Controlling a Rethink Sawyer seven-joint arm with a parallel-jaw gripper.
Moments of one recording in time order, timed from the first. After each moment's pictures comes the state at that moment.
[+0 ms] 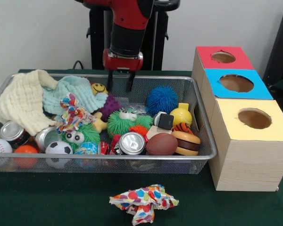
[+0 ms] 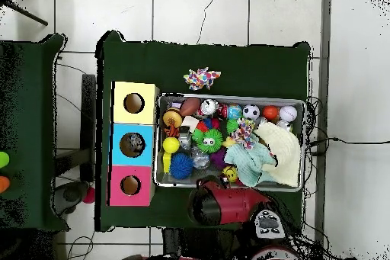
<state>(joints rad) -0.26 -0.50 -0.15 1.94 -0.43 -0.01 1.59</state>
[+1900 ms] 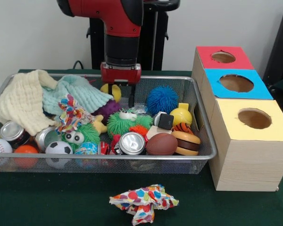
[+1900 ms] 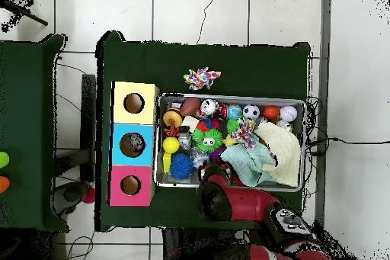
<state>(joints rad) -0.41 -0.46 -0.03 1.97 -0.38 -0.21 1.59</state>
